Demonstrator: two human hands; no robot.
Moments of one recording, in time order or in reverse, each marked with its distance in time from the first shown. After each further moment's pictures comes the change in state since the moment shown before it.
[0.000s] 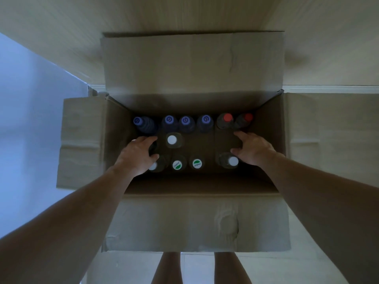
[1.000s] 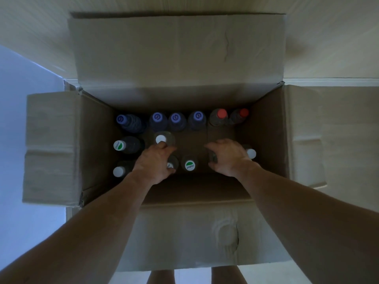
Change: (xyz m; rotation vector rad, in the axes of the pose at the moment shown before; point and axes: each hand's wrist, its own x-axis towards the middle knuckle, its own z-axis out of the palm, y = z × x) left_hand 0.025 0.053 0.053 0.142 -0.076 0.236; right_hand 0.023 -0.022 0.049 -0.191 0.012 -0.273
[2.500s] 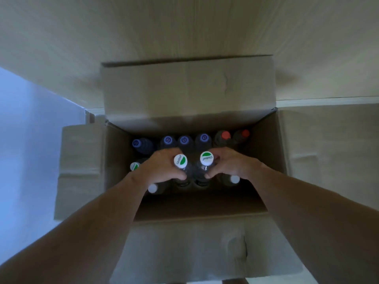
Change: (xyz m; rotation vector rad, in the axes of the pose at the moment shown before) left_hand -0.005 -0.008 -0.071 -0.565 -0.079 -0.011; right_hand -0.002 -0.019 -0.047 0.820 -0.139 0.026
